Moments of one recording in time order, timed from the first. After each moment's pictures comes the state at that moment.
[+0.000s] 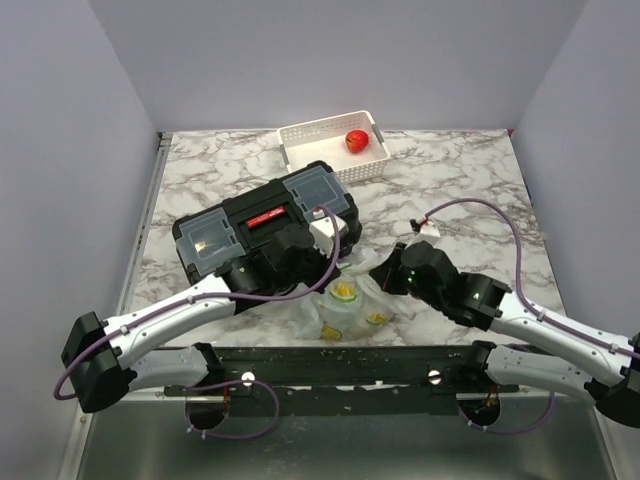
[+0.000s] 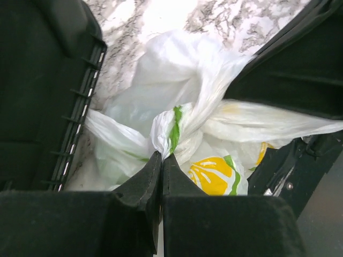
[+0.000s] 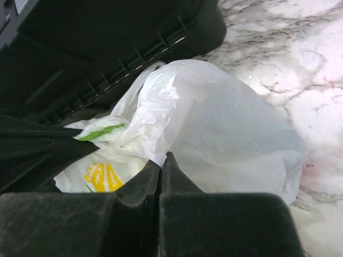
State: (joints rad) left arm -0.95 1.15 0.88 -0.28 0.06 -0.27; right arm 0.97 0.95 0.76 -0.42 0.33 0.85
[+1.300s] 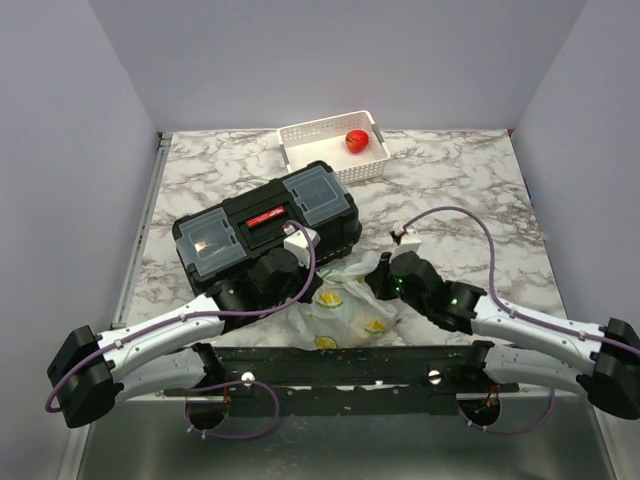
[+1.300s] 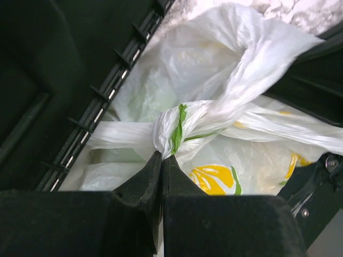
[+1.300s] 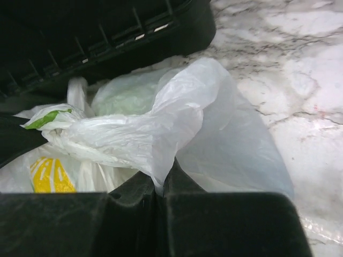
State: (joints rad) left arm -0.94 1.00 0.59 -0.13 -0.11 -0.46; right arm 0.96 1.08 0.59 -0.14 0.32 0.63
